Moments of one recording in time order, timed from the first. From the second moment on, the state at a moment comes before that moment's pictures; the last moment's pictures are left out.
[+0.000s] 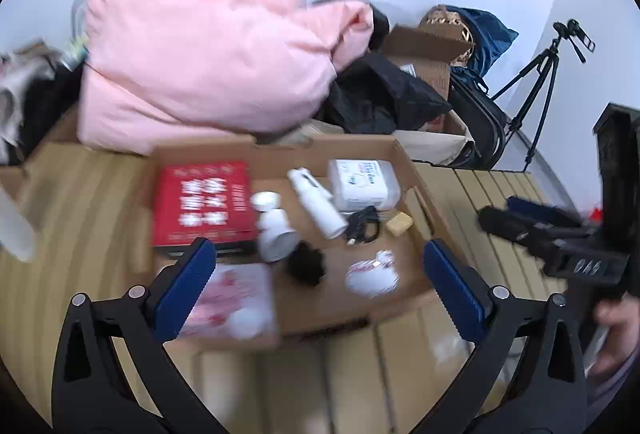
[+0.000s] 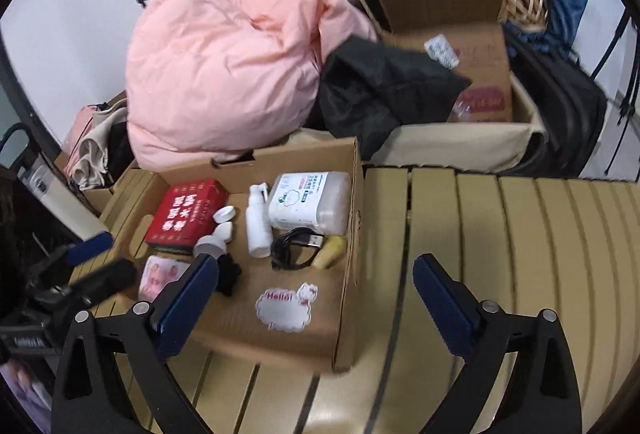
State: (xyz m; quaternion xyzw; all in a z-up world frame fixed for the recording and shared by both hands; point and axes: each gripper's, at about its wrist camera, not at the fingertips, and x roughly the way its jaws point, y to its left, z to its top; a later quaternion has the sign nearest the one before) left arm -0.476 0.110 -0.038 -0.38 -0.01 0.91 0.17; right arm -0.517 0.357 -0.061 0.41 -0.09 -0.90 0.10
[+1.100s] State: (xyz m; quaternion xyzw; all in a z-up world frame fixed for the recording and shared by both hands) left arm -0.037 -0.032 0.029 -0.33 0.00 0.94 -0.05; right arm -0.043 0.250 0.025 0.31 -0.02 -0.95 0.08
